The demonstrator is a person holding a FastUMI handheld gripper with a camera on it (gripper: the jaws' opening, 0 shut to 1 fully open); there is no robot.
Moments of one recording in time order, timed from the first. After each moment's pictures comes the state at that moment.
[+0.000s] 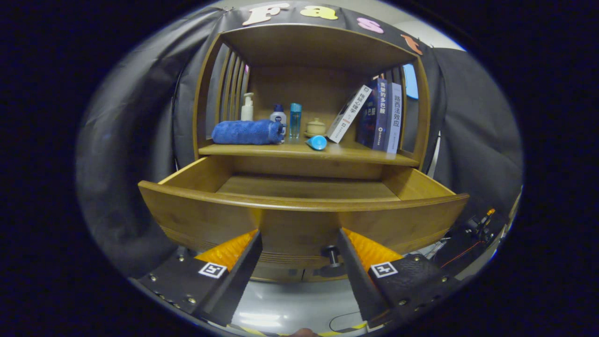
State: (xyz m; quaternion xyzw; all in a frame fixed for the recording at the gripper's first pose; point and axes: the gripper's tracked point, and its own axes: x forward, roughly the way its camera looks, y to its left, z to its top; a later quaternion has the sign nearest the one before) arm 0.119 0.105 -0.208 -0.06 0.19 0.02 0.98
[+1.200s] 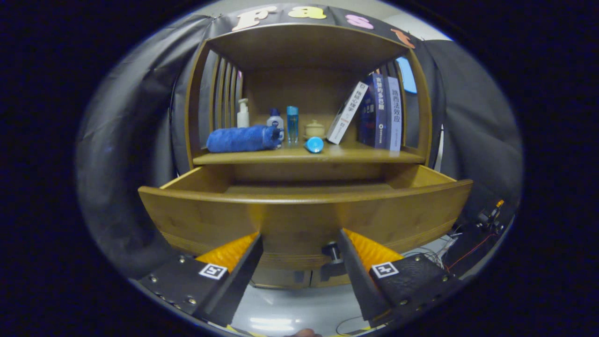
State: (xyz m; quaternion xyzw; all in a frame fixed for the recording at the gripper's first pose) arm 0.143 0.102 -0.209 -0.03 0.18 0.04 0.98
